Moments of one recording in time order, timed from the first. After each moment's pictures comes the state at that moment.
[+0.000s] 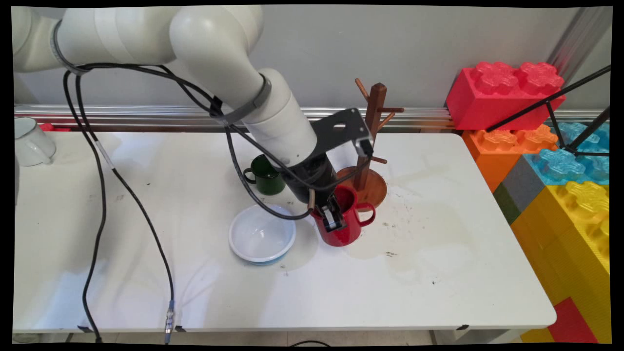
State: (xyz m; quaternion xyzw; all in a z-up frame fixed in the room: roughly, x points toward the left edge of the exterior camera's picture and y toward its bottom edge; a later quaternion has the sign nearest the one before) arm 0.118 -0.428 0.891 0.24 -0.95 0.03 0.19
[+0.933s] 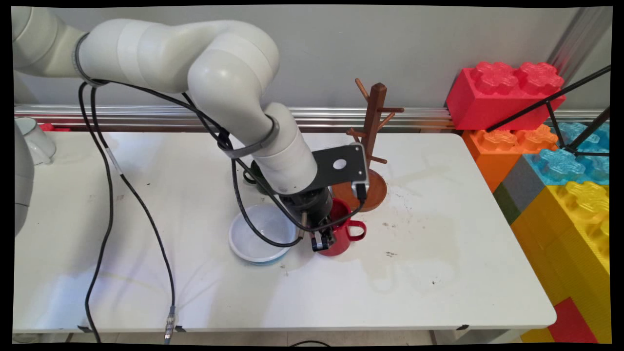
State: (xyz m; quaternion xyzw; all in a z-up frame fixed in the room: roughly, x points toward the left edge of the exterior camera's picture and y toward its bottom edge) arm 0.108 -0.415 0.855 0.16 -0.97 0.06 0.14
